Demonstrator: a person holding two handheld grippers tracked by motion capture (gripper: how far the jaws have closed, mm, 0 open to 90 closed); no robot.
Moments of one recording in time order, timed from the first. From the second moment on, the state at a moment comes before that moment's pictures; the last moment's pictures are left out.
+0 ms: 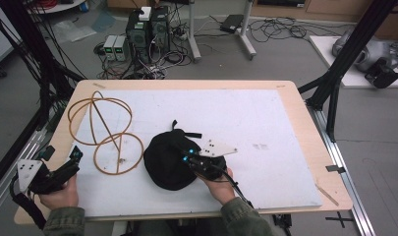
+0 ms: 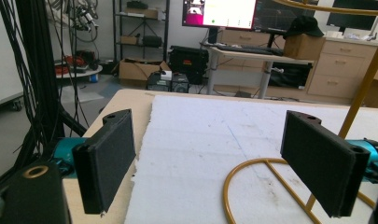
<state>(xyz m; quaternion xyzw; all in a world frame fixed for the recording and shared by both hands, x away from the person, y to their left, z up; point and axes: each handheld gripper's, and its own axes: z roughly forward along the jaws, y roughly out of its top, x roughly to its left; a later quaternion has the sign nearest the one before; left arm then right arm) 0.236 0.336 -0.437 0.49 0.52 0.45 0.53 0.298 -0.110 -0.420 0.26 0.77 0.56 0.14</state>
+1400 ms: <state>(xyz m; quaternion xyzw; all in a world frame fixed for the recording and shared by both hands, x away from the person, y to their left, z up) 0.237 0.335 -0.437 0.50 0.52 0.45 0.53 0.293 -0.136 -0.321 0.21 0.63 0.72 0.21</state>
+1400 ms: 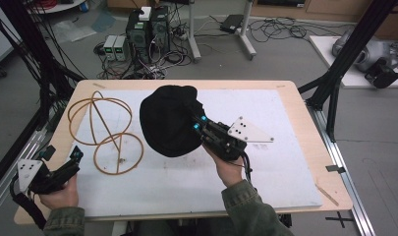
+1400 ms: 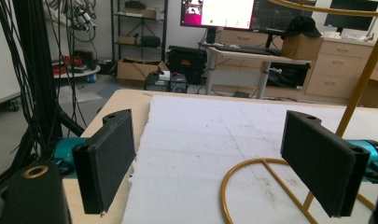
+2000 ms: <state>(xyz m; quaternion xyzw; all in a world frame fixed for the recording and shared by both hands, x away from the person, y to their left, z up) 0.236 0.337 -0.438 0.49 0.53 0.44 0.54 0.309 -0.098 -0.284 0.18 0.60 0.75 0.19</state>
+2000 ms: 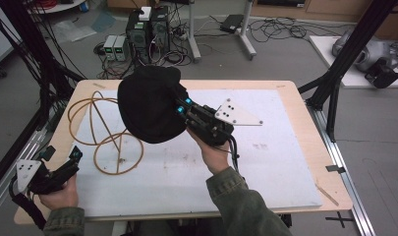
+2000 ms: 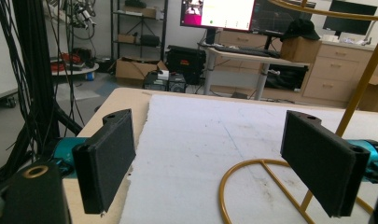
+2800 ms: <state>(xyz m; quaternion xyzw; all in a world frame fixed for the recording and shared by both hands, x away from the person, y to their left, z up) 0.234 0.340 -0.438 0.48 0.53 0.44 0.55 0.341 0.006 -0.250 0.14 0.65 0.74 0.13</state>
